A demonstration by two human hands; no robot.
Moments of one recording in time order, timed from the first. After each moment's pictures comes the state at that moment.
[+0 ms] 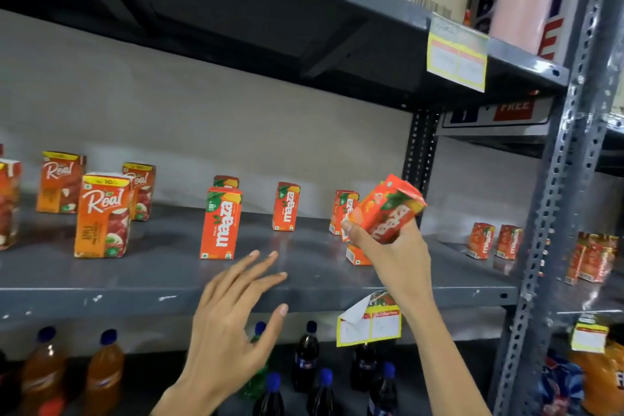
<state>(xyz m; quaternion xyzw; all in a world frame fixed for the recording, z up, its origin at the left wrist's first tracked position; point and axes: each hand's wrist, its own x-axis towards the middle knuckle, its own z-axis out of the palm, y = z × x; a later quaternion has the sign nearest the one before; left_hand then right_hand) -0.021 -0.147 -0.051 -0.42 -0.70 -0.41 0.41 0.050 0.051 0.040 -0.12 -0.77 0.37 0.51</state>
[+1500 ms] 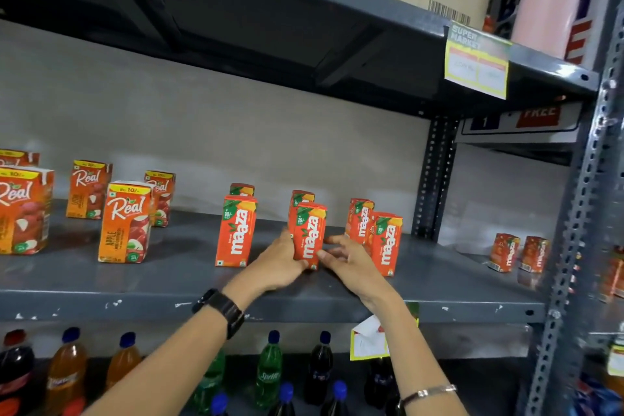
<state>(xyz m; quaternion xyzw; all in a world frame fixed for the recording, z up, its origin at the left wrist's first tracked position) -0.077 -0.095 0.028 -0.33 -0.84 -0.44 0.00 -0.027 0.049 0.018 -0.03 -0.86 0.45 0.24</state>
